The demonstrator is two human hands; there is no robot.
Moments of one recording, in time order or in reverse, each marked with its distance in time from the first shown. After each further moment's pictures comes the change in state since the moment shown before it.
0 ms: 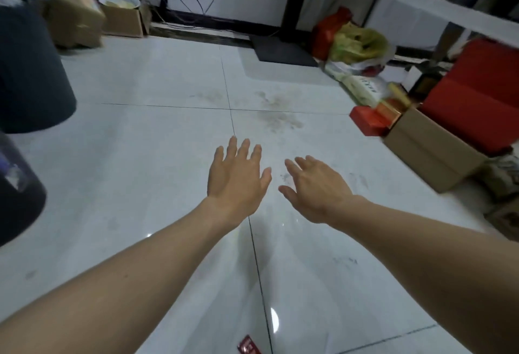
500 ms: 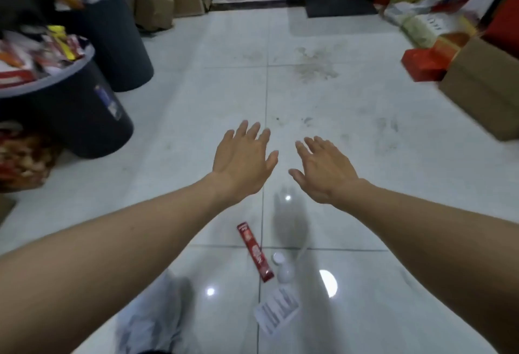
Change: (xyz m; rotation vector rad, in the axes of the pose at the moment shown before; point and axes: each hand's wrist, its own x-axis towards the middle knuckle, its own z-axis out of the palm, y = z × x) left_hand -0.143 0.112 -0.016 0.153 -0.087 -0.119; right_hand -0.135 0.051 0.073 0.175 0.003 -0.227
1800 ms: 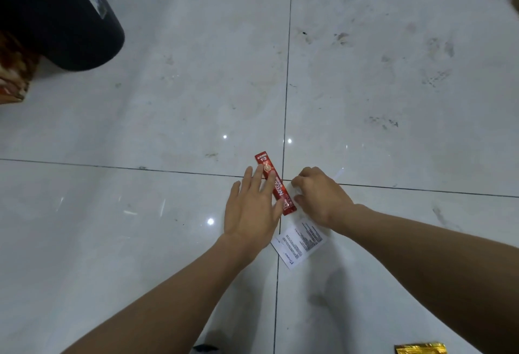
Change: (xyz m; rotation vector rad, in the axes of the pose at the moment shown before) left_hand -0.150 0.011 0.177 -0.227 -0.269 -0.137; right_hand -0.046 -0.070 0.161 0.250 -0.253 -0.102
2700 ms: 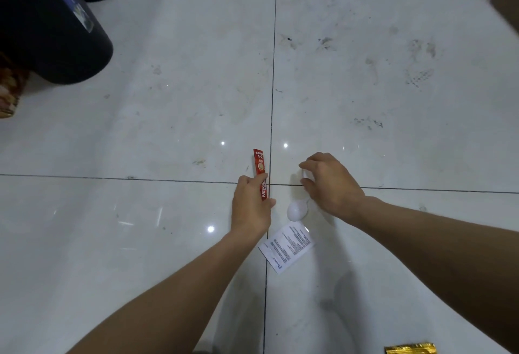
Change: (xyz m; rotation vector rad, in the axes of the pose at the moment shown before) left_hand 0.023 0.025 0.004 -0.703 0.069 -0.247; right_hand -0.010 0.036 -0.025 0.120 0.192 0.054
